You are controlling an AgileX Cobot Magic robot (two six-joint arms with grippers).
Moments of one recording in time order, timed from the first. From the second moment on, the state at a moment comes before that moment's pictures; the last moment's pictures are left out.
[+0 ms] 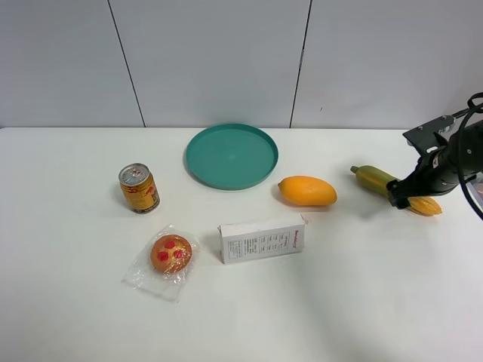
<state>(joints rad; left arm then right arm) 0.03 -0.01 -0.51 0.00 1.05 0.00 -0.09 1.82 -0.91 -0.45 0.29 0.00</state>
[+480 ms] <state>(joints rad) 0.03 -0.01 -0.51 0.00 1.05 0.00 -0.09 1.82 -0.91 -0.18 0.30 -0.45</state>
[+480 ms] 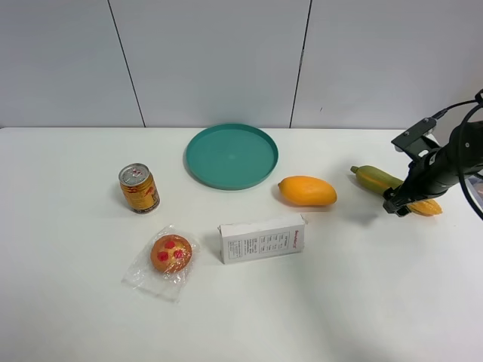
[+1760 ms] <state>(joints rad) 0.03 -0.01 -0.51 0.00 1.05 0.00 -0.09 1.93 -0.92 -0.03 0.14 -0.70</state>
